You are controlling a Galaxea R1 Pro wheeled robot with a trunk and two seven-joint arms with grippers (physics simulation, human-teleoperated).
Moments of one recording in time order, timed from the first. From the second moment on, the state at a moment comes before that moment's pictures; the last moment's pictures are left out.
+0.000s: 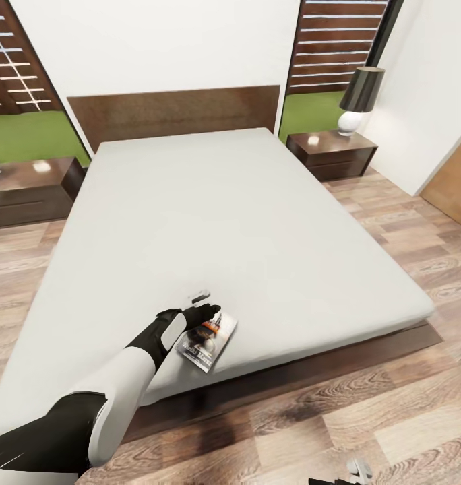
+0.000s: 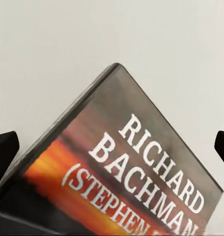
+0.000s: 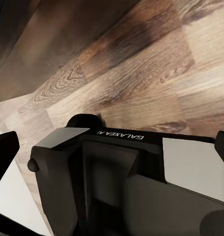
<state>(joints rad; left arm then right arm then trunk) -1.00 -0.17 0.02 -0.36 0.38 0.35 -0.04 -0.52 -0.25 0.14 0.08 -0.39 0.04 0.99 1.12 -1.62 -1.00</state>
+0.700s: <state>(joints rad) -1.00 -0.17 0.02 -0.36 0.38 0.35 -0.04 -0.52 -0.24 0.14 0.08 -0.39 0.04 0.95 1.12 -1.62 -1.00</state>
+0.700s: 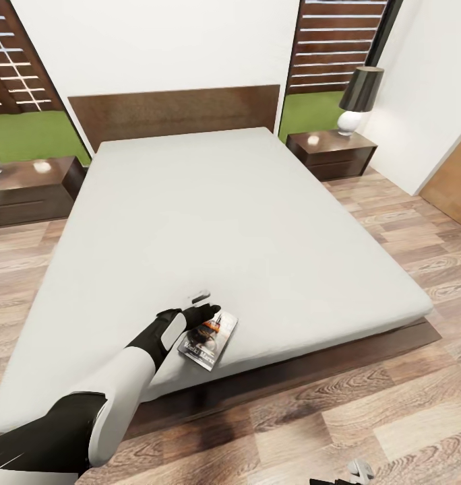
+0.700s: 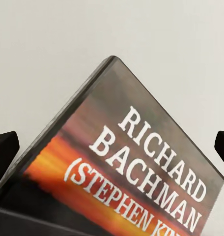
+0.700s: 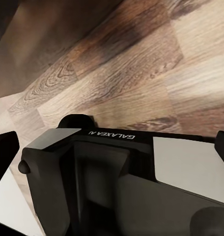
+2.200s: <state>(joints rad) -1.00 -0.17 0.02 -0.36 0.38 0.35 -0.04 -0.52 -0.24 0.14 0.08 -0.39 0.05 0.95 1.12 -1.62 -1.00</state>
